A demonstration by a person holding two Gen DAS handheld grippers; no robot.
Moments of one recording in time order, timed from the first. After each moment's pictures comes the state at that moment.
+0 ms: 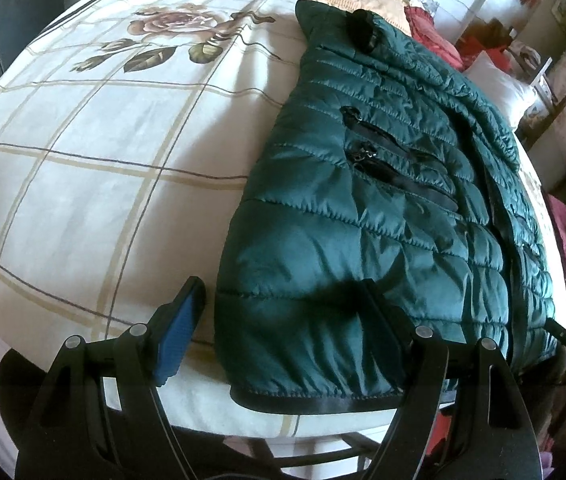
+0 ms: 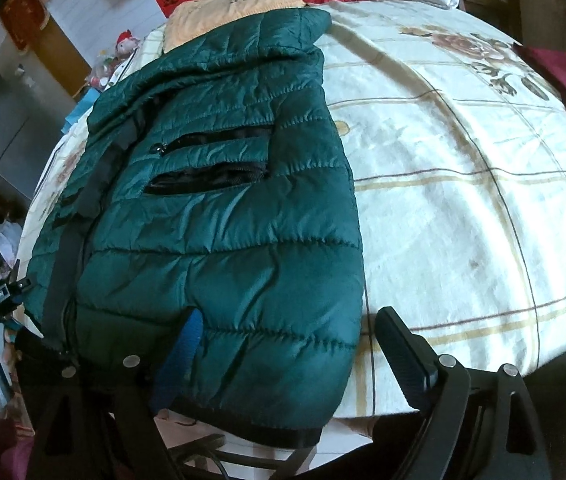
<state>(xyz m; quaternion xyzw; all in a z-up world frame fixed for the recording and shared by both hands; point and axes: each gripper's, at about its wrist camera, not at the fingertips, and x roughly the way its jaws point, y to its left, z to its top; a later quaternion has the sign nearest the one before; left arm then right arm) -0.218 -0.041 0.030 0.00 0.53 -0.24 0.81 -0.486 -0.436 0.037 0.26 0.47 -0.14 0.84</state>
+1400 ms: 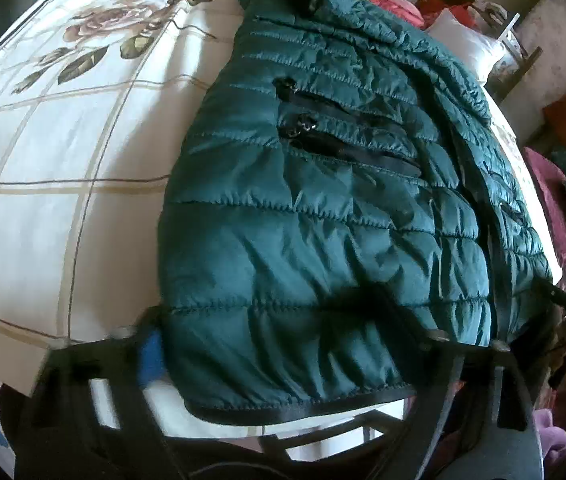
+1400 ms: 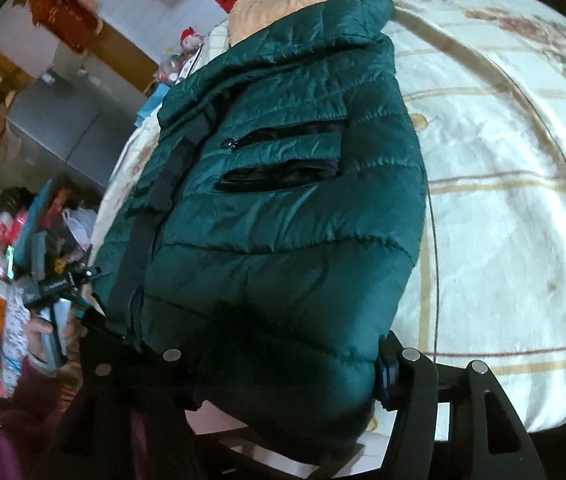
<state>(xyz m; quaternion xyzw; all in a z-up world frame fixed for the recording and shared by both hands) -0.217 -0.071 0.031 0.05 0.55 -0.31 0.77 -0.472 -0.440 0.031 0.30 0.44 0.01 0.85</state>
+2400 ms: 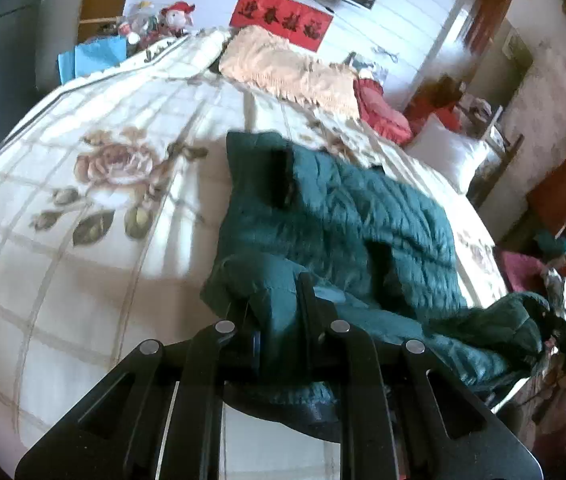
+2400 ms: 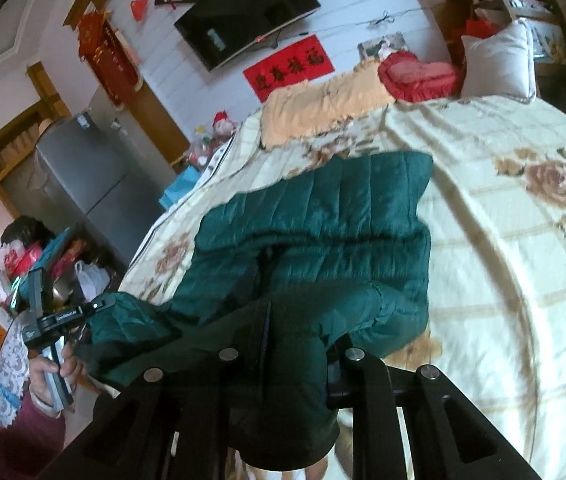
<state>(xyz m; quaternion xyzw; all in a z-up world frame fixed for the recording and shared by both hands) -0.161 -0.092 0.148 -0.05 0.41 -0.31 0.86 -0.421 -0.487 0.148 0.26 0.28 -0.02 0.92</state>
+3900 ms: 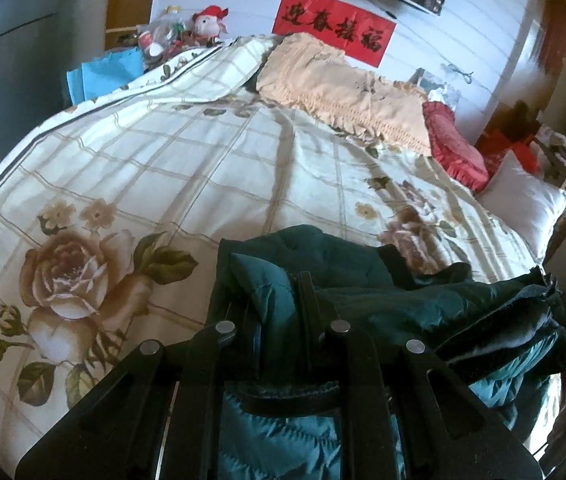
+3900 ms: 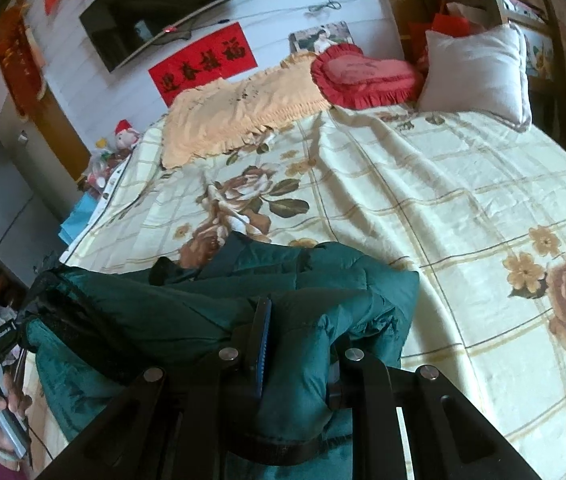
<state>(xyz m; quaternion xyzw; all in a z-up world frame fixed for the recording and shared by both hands) 0.035 -0.234 0.127 -0.04 0.41 -0.20 0.89 -0.192 -0.620 0.125 0.26 0.34 -0.16 0.89</state>
